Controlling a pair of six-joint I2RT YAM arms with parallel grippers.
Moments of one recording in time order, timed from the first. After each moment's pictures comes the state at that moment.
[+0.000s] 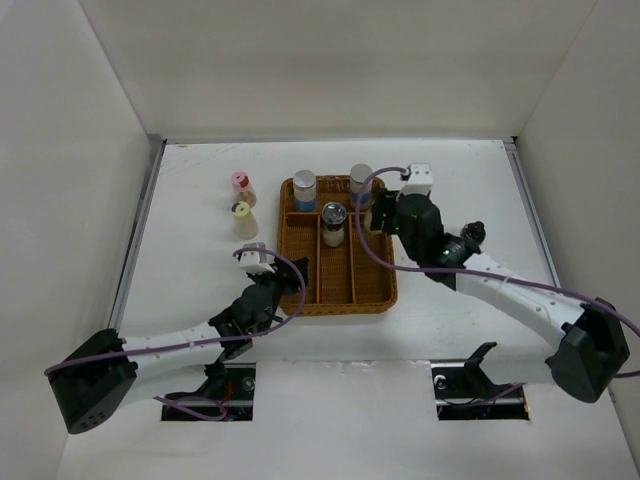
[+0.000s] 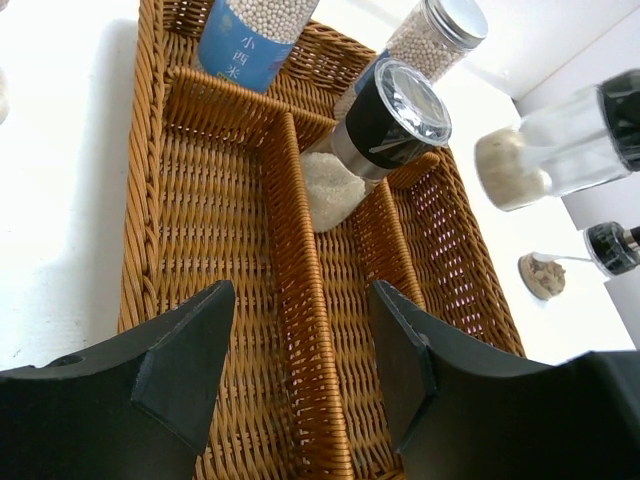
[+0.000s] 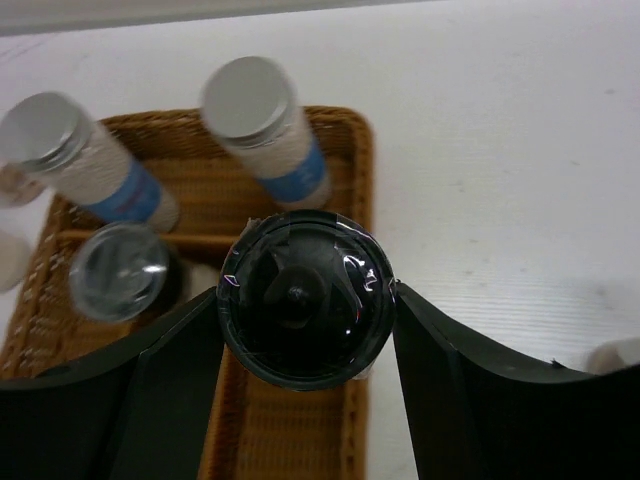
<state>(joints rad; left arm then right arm) -0.94 0.98 0.17 0.70 -0.68 -0.66 0.67 1.24 0.91 -0.01 0.52 0.33</state>
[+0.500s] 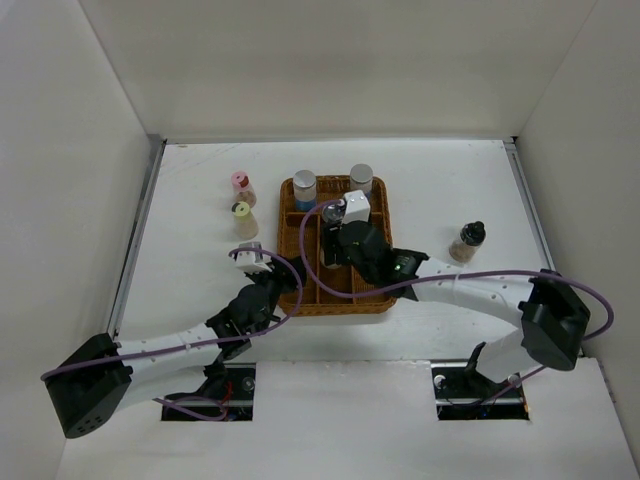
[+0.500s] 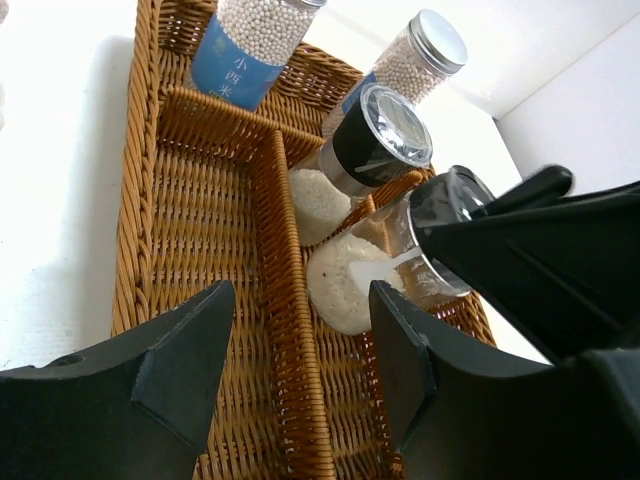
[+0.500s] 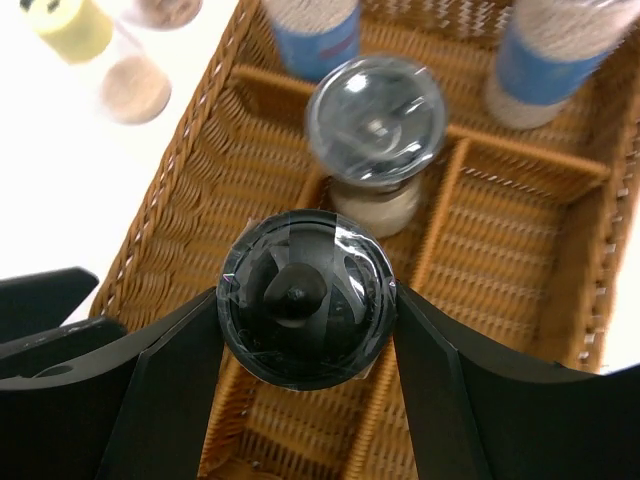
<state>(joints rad) -0.94 0.94 0.17 0.70 -0.68 -0.67 0.98 1.47 1.00 -0.02 0.51 0.39</state>
